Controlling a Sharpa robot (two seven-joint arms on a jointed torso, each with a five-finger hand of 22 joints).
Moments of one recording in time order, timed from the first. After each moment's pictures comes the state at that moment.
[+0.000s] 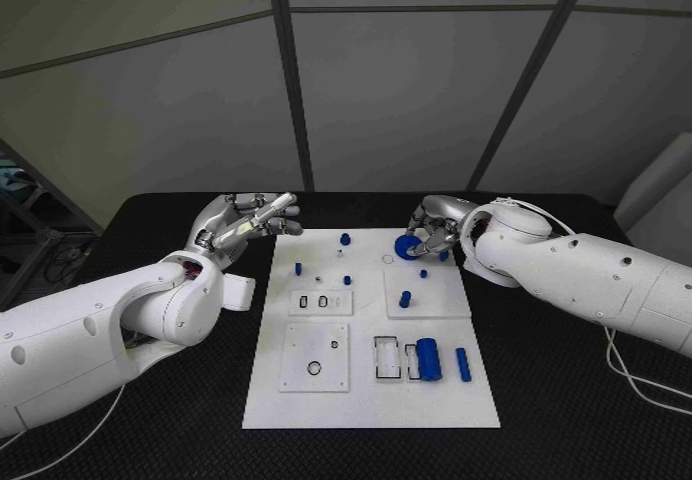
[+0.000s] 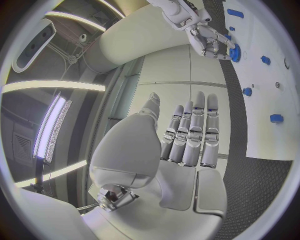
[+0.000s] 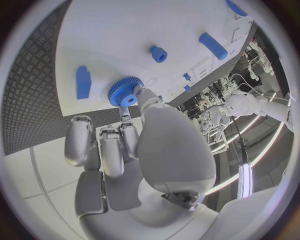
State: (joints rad) left arm 1.12 -0.91 0.10 1.58 -0.12 -0.35 0.48; left_hand 1.35 -0.02 0.02 0.11 0.06 0.98 0.20 0.08 0.07 1.09 0.16 0.07 0.07 1.18 0.10 0.21 0.19 0.18 0.91 0.21 0.42 0.18; right arm 1.21 -0.66 0.12 1.25 -1.51 -0.14 -0.23; right_hand 1.45 -0.11 0.16 0.16 0.33 0.97 0.15 0.26 0.09 1.42 0.04 1.40 1.31 1.47 -0.02 1.54 1.31 0.08 1.36 0.09 1.42 1.25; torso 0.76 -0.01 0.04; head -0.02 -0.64
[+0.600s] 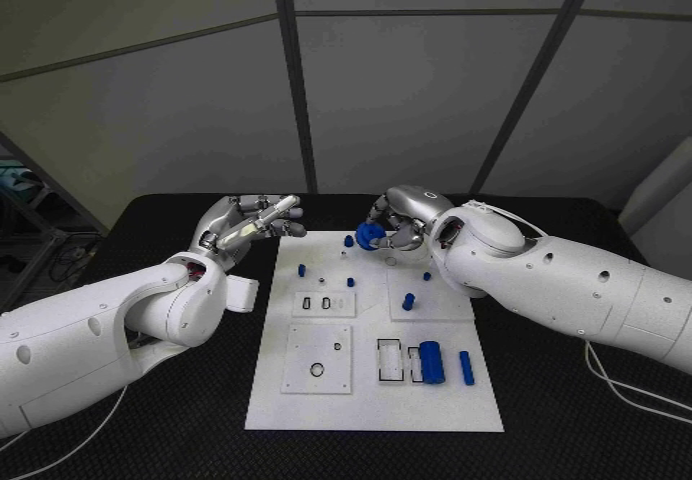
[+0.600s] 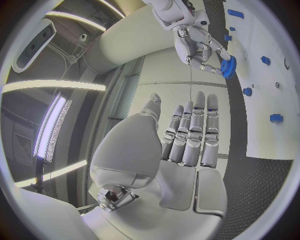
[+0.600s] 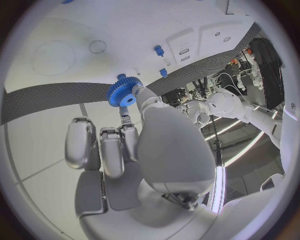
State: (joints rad) left arm 1.12 -0.91 0.10 1.59 -0.12 -0.35 0.48; left_hand 1.36 -0.01 0.02 0.10 0.06 0.98 0.20 0.07 0.07 1.09 0.16 0.07 0.07 1.18 0.10 0.21 0.20 0.18 0.91 0.21 0.42 0.18; right arm 1.21 -0.60 0.12 1.36 -1.63 -0.30 -0.21; right_hand 1.46 -0.11 0.18 0.15 0.34 0.98 0.15 0.26 0.09 1.43 0.04 1.42 1.31 1.47 -0.02 1.54 1.31 0.08 1.37 0.09 1.43 1.27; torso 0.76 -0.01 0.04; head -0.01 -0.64
